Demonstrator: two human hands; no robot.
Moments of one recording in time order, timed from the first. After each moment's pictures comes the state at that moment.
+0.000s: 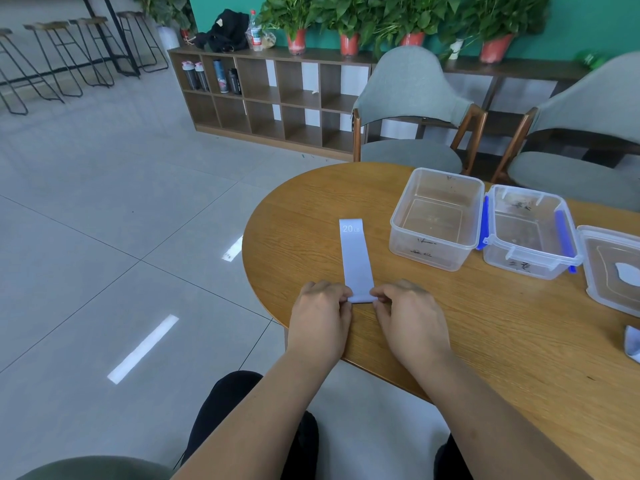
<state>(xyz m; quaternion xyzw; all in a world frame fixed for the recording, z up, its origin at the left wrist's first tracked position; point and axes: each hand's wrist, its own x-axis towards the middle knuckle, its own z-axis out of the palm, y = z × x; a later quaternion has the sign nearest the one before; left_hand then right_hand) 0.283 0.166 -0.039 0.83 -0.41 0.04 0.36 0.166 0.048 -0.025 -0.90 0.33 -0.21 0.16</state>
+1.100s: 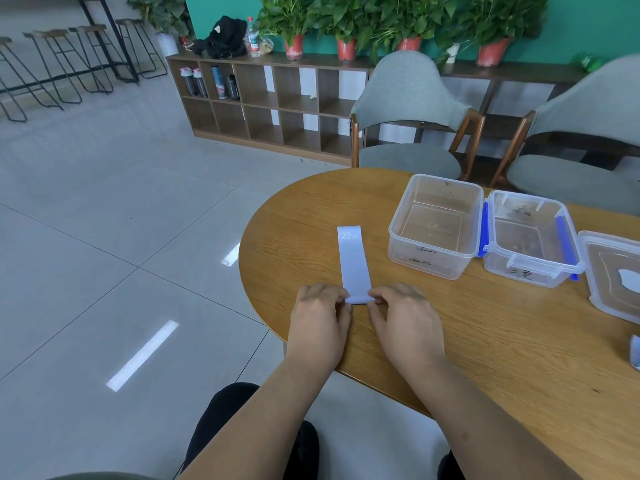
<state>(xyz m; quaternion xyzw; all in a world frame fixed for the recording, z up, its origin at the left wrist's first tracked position) 0.294 0.155 -0.046 0.83 -0.41 0.06 0.38 0.179 0.041 -0.035 -0.89 0.35 -0.24 0.15</state>
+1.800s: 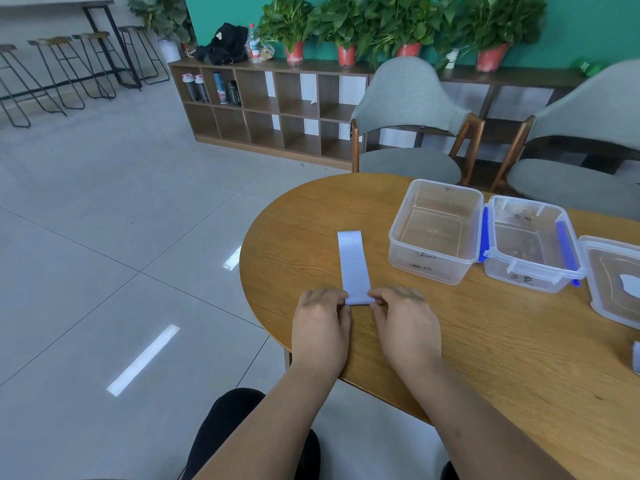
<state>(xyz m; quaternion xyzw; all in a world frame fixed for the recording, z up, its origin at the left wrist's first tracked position) 0.291 0.147 -0.050 0.84 -0.38 0.07 0.38 0.187 0.035 -0.040 -0.88 0.36 -0.26 0.15</state>
